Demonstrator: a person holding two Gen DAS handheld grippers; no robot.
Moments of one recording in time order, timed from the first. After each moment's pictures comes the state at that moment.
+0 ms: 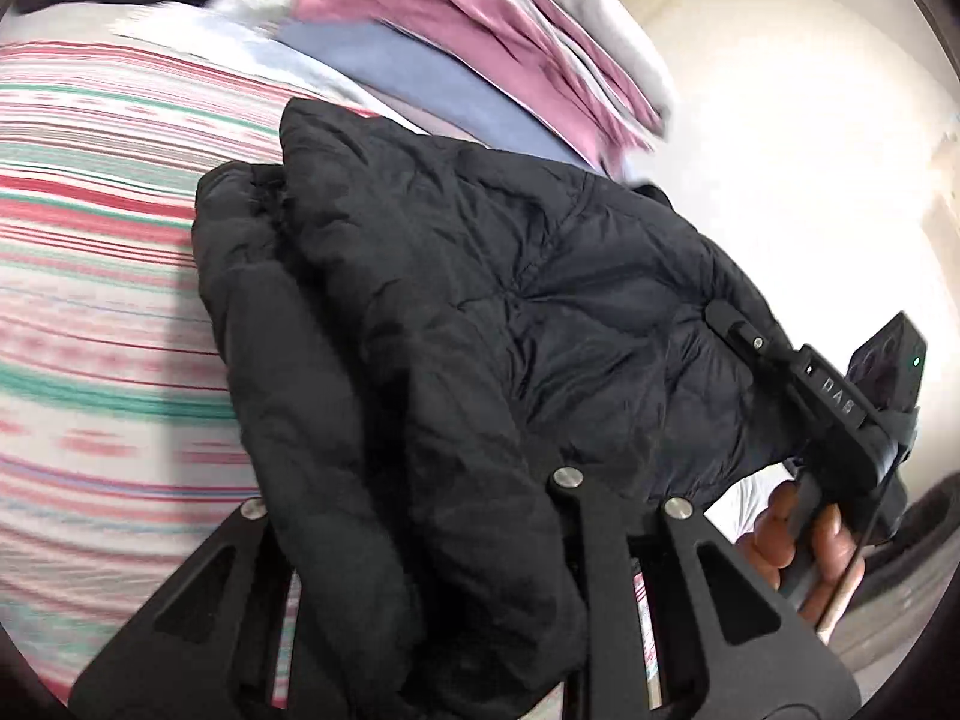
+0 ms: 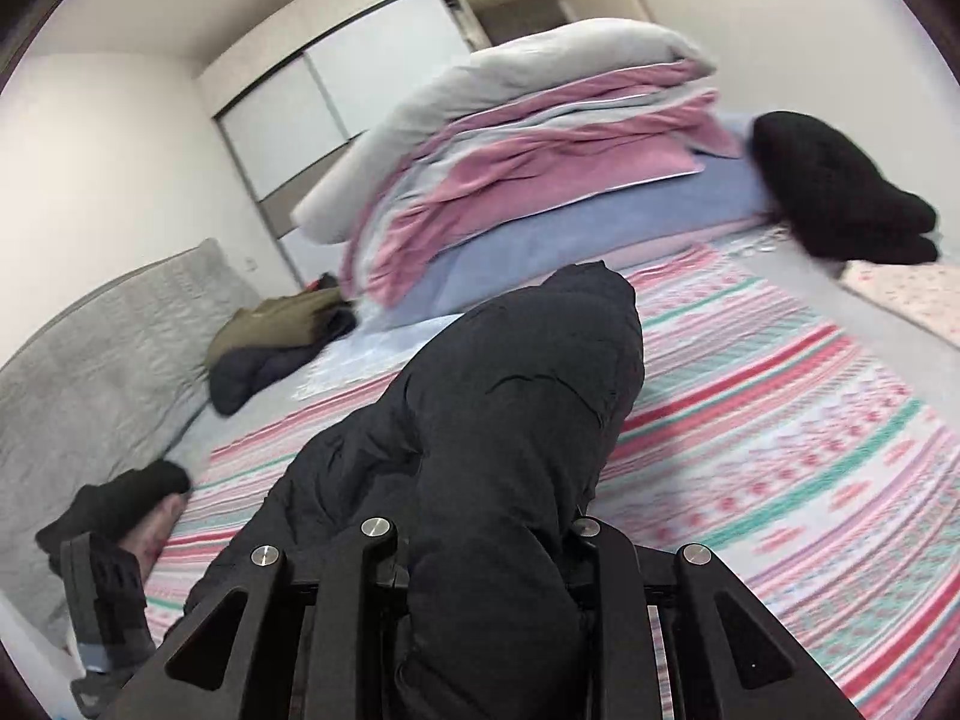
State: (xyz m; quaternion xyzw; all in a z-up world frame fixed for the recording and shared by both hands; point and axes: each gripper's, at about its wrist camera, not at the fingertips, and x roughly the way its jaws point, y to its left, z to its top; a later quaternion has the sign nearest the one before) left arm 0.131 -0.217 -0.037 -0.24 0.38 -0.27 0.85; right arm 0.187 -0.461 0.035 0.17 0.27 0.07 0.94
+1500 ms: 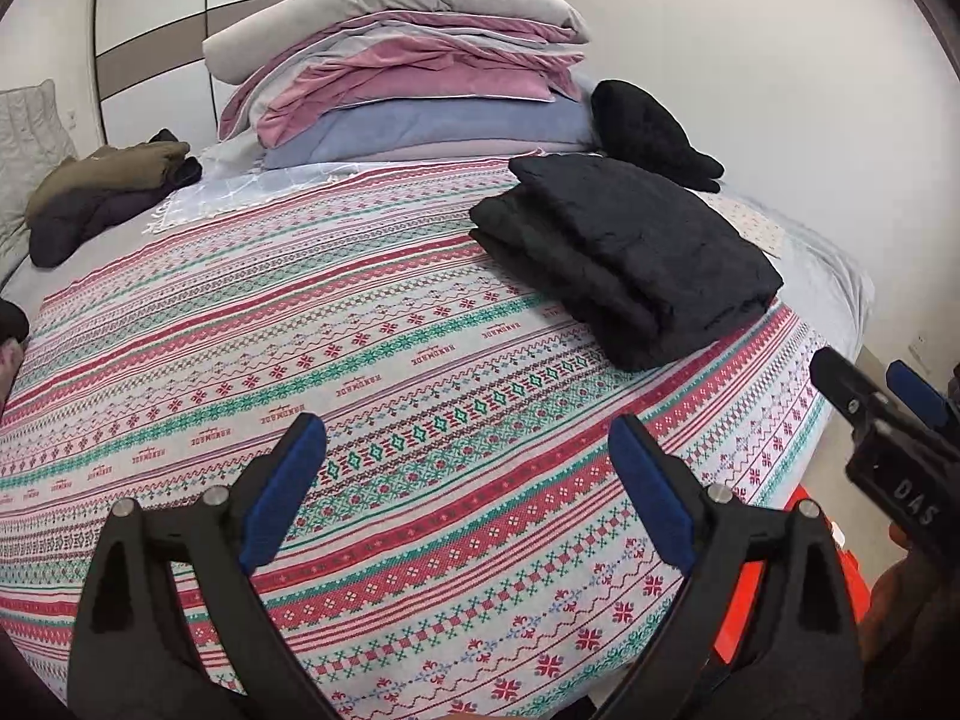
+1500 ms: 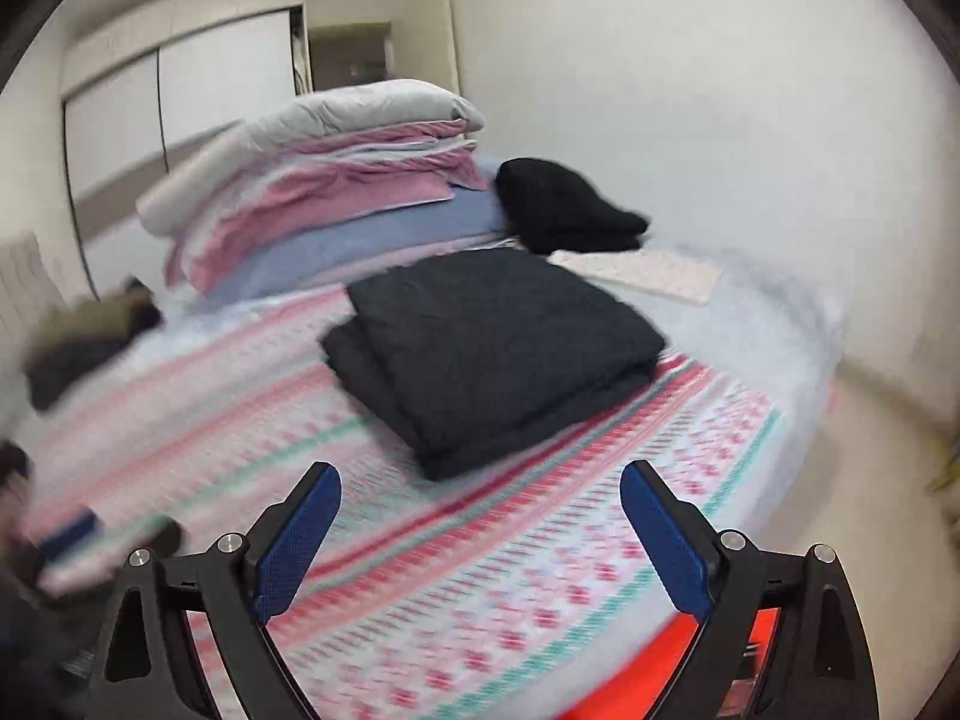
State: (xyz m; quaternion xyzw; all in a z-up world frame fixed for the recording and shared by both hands) left arm -0.016 -0.173 0.015 0.06 0.32 -0.21 0.92; right arm -0.061 -0.365 0.047 0.08 0.27 -0.25 0.93
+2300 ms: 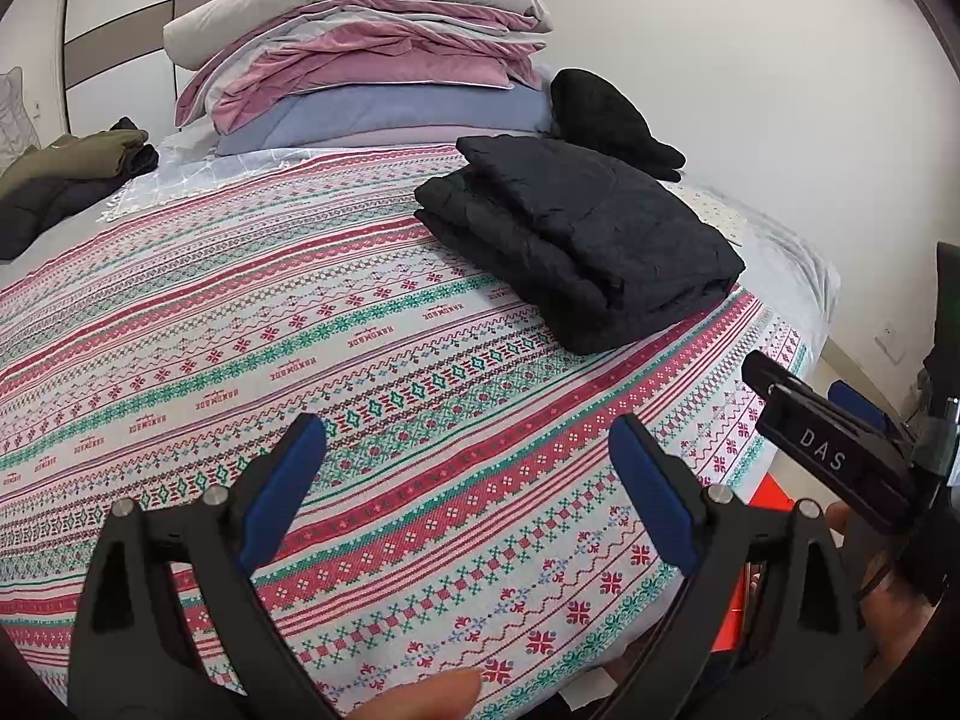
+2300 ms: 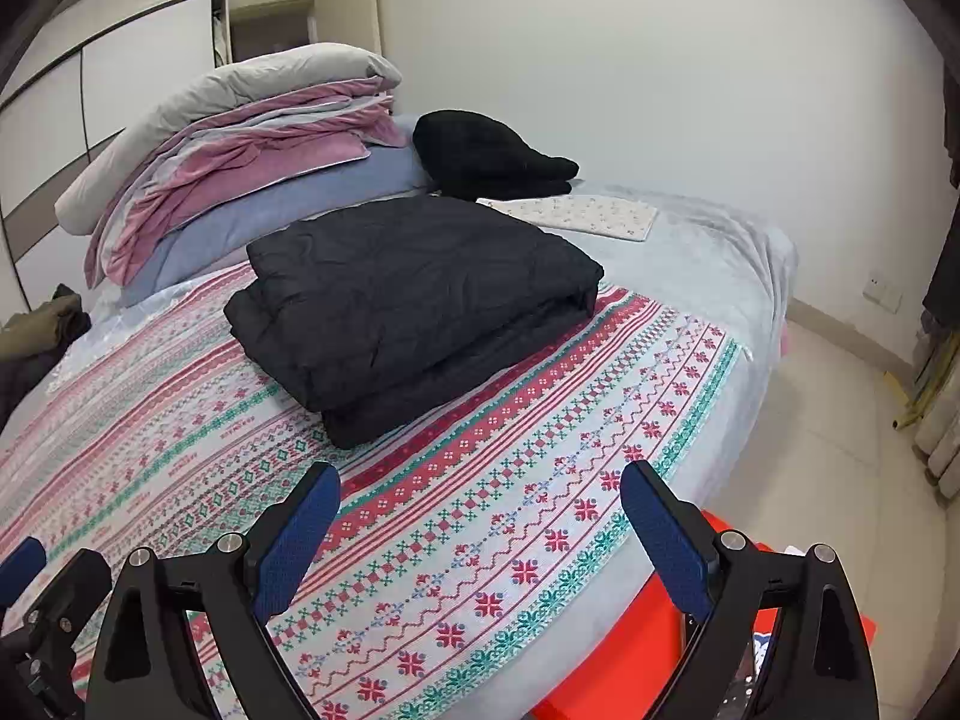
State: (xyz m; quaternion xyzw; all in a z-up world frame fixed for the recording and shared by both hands) left arm -0.018 -0.195 -0.002 0.04 0.33 -0.26 0.91; right arm -0.047 -0.405 0.006 0.13 0.31 -0.31 0.89
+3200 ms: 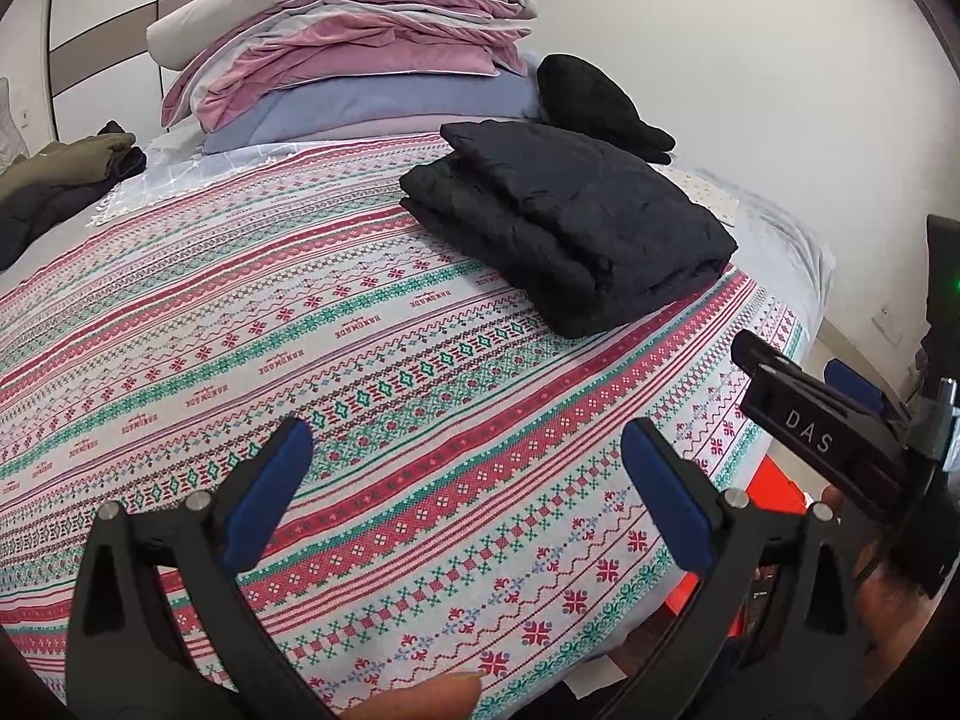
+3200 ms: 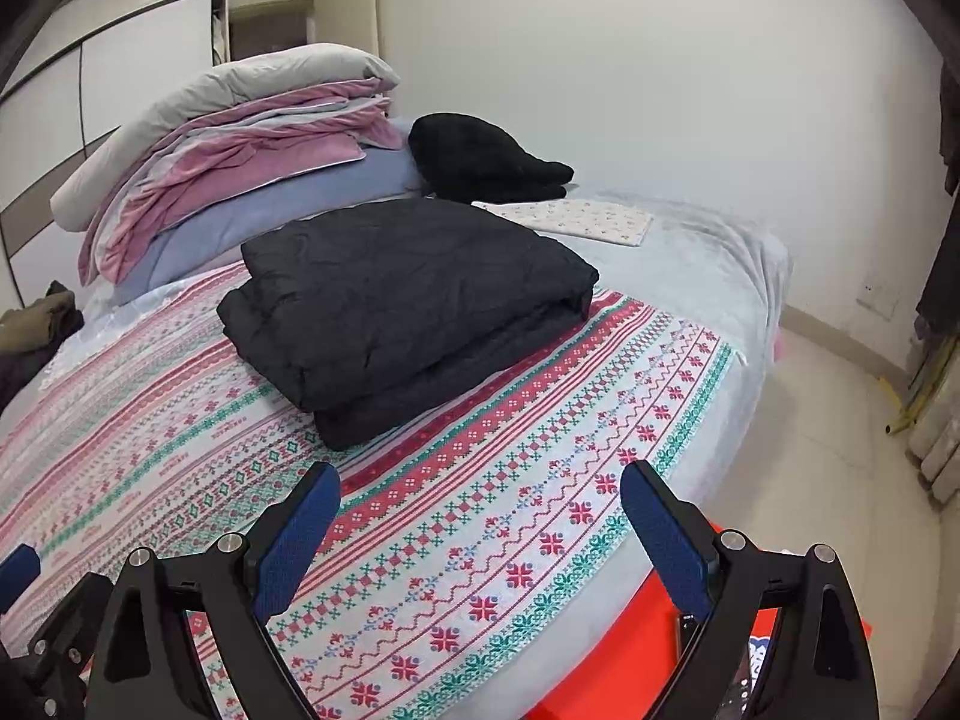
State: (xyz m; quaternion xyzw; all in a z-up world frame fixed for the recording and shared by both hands) left arm -0.022 -0.204 -0.006 0.06 0.34 -0.27 0.90; right arm -0.043 -0.403 0.002 0.12 0.30 -0.32 0.89
